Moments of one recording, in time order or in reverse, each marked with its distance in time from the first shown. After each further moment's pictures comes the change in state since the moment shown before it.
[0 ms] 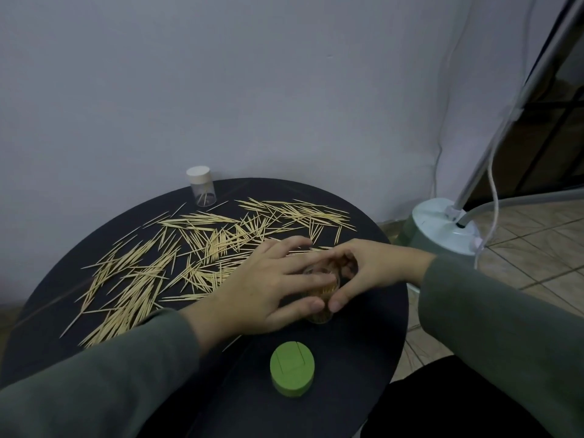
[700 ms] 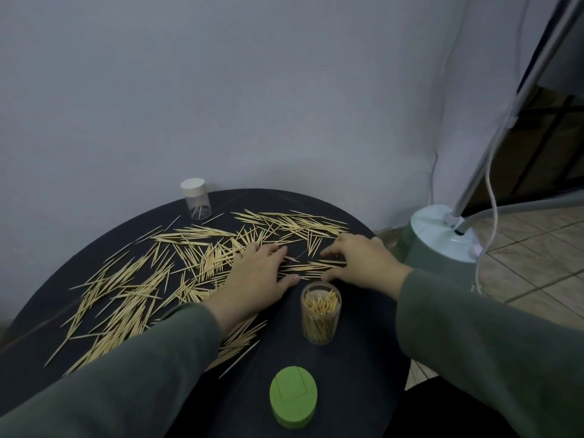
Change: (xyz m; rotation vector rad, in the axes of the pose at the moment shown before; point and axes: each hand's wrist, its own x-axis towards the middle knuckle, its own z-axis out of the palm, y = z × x) left_hand 0.027 -0.047 0.041 0.072 -0.346 -0.725; right_hand 0.040 0.018 -0.001 -0.672 0.427 0.324
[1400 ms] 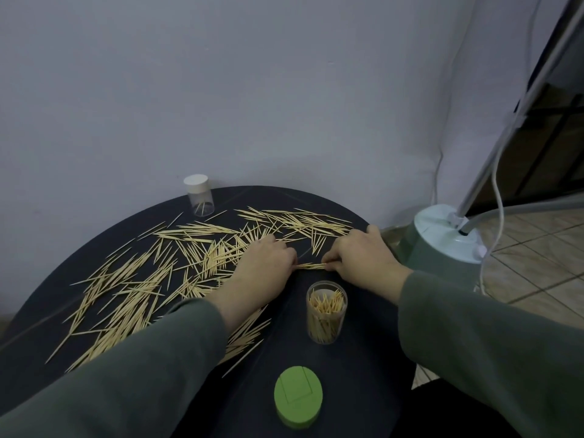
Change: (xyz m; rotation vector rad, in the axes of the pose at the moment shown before) left_hand 0.011 0.005 -0.015 0.177 0.114 0.212; right_hand 0.011 -0.007 0.004 -0.197 0.116 -0.100
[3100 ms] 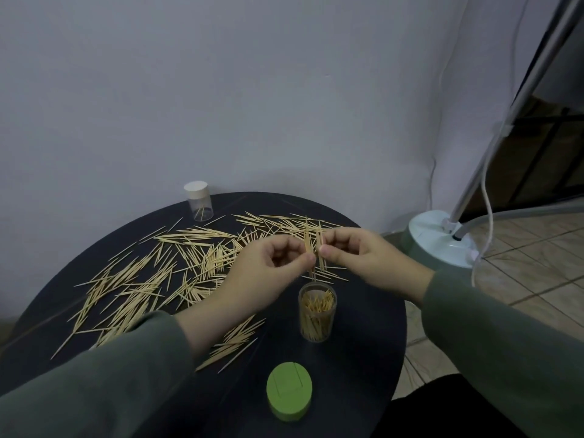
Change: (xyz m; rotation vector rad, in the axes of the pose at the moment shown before) left_hand -0.051 0.031 -0.060 -1.196 0.160 -0.187; right_hand -0.049 -0.001 -0.039 1.172 0.030 -0.190
